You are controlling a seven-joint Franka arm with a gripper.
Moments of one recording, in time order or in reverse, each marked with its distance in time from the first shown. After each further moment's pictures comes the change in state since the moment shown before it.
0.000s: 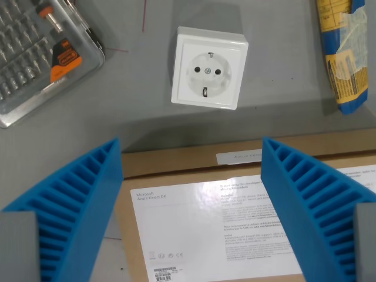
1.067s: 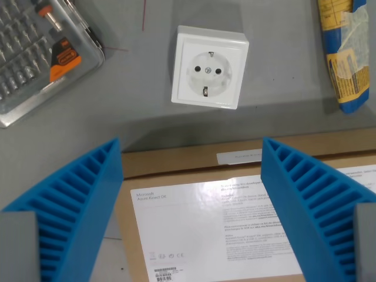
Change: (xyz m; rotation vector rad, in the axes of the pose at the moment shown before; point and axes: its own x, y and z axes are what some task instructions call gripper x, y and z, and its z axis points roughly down) arm 0.000 0.000 0.003 0.001 -0.005 0.003
